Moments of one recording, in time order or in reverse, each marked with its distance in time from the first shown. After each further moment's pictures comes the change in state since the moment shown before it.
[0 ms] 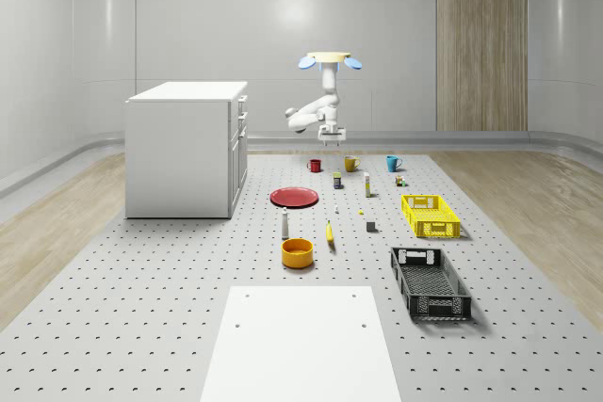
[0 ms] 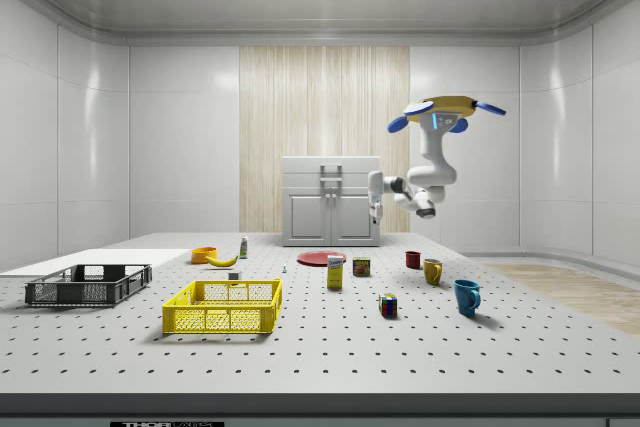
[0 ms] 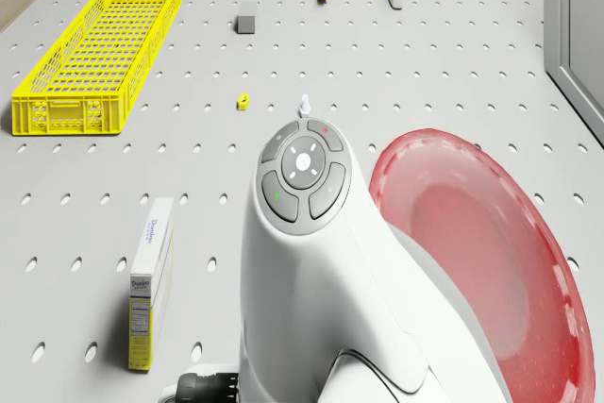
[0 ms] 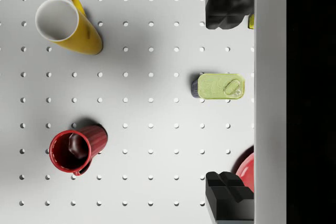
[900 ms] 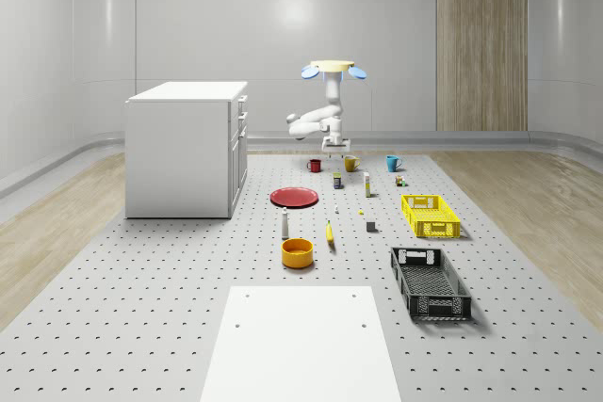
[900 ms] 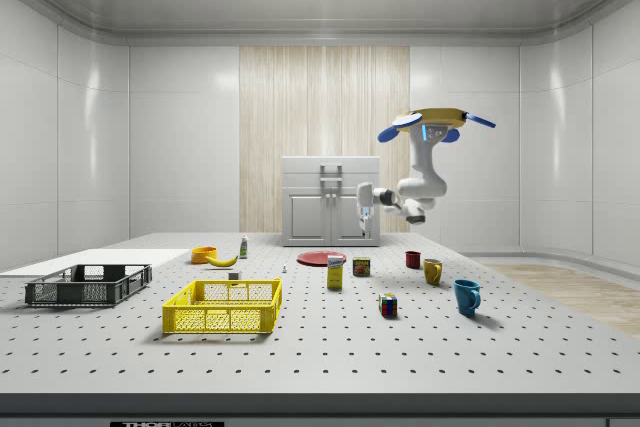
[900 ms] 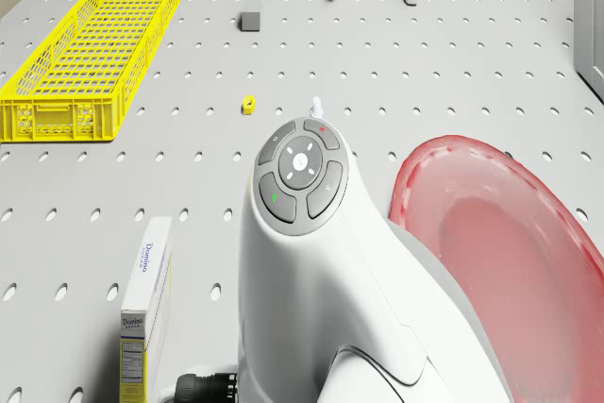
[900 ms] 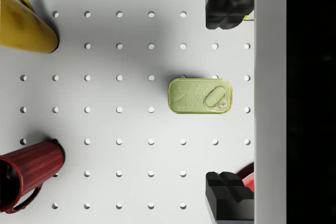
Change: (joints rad) arm -0.036 -0.091 0.031 0.006 0.047 0.079 0.033
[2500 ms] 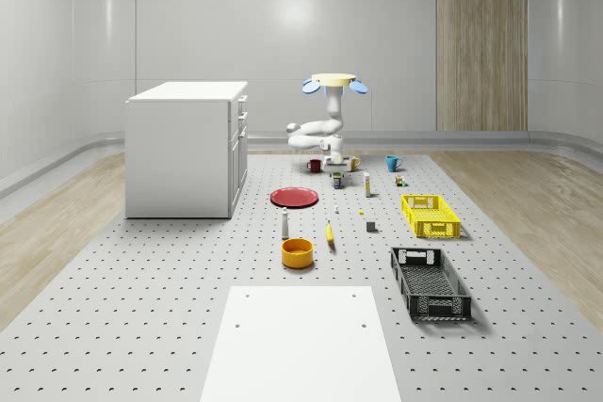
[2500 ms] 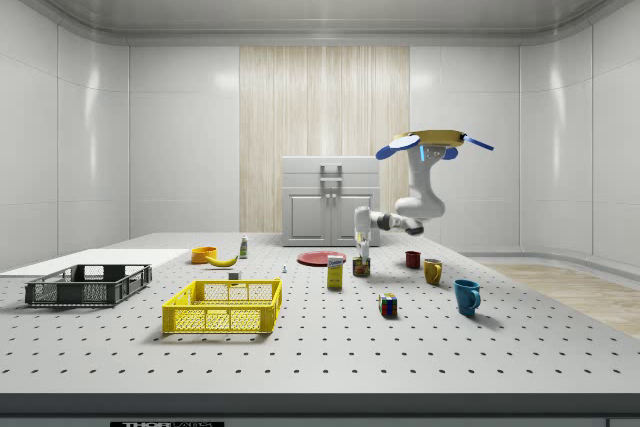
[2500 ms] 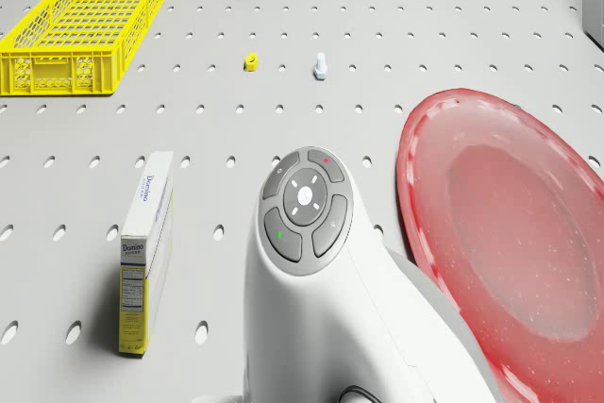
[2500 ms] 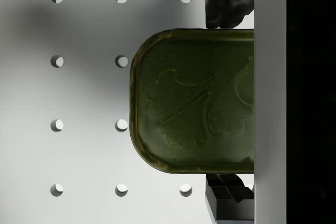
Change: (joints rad) arm -0.028 -0.141 -0.060 0.033 -0.026 0.162 0.010
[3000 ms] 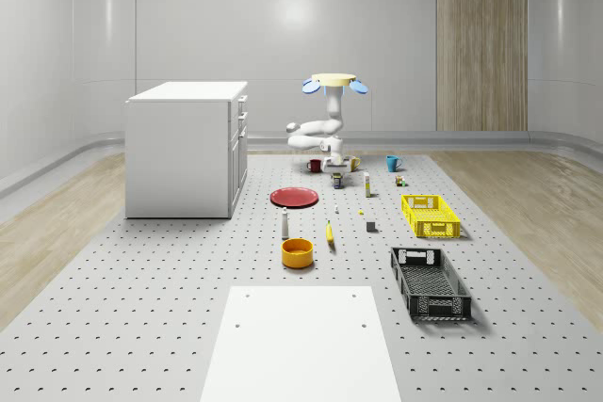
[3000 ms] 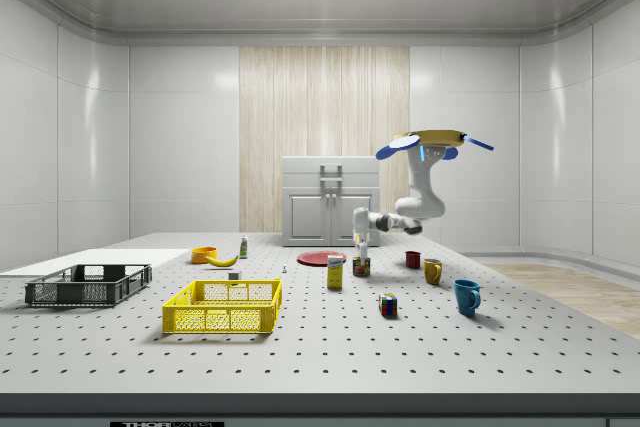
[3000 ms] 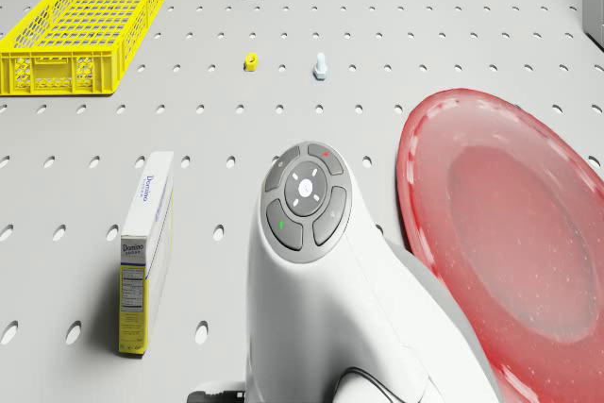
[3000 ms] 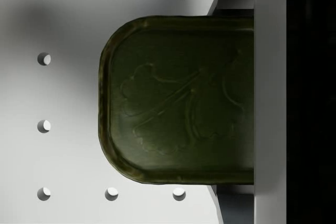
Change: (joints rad) arm -0.030 -0.019 0.000 0.024 0.001 0.026 0.009
